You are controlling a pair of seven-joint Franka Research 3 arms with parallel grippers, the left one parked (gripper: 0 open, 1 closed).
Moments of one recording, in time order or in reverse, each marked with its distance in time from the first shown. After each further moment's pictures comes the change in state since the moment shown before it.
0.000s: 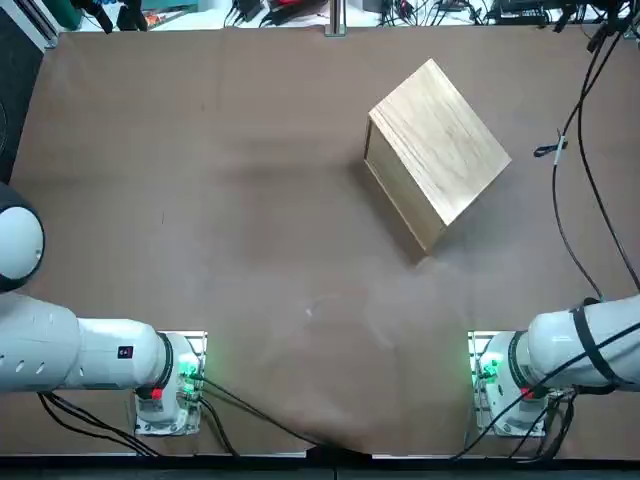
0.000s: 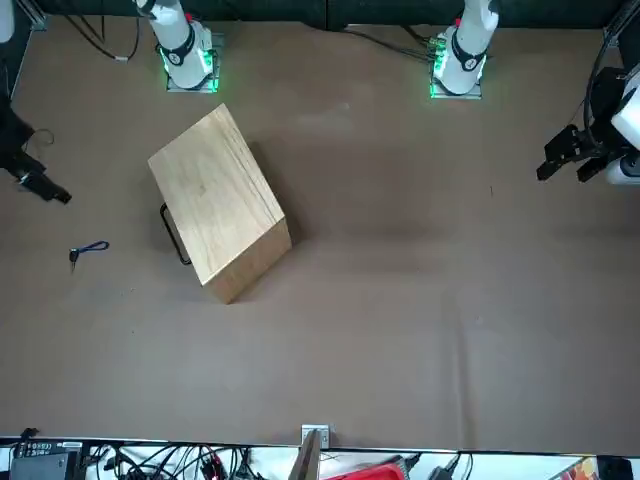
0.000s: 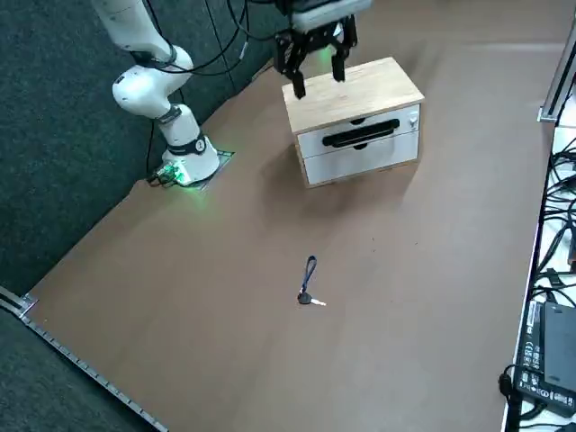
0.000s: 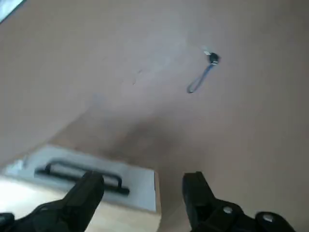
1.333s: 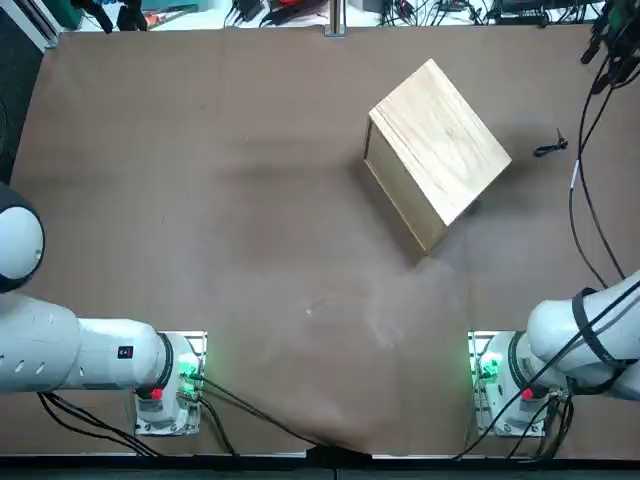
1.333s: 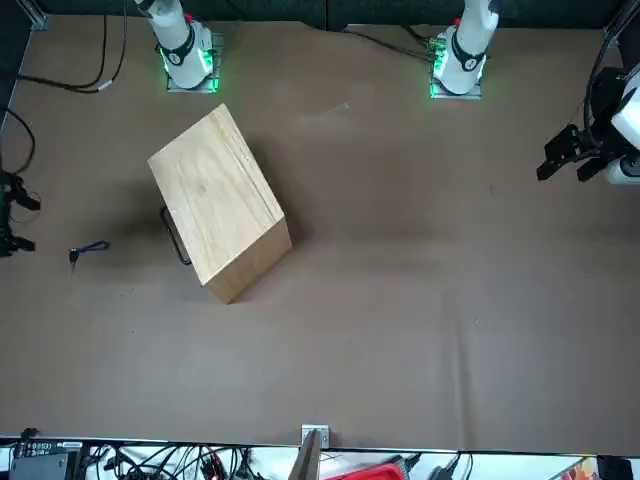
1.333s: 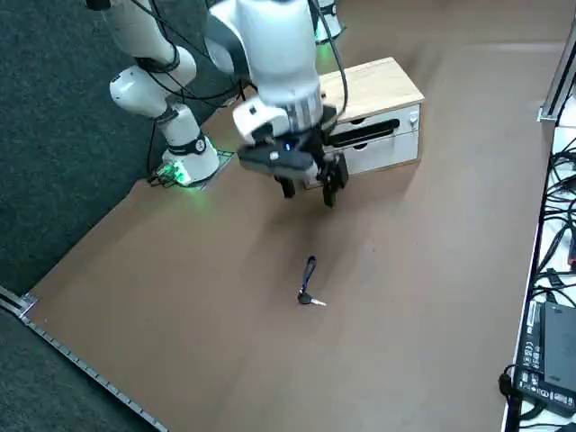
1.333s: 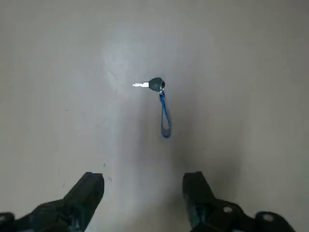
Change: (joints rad) arm -0.223 0.251 -0.006 -0.044 0.000 0.285 0.588
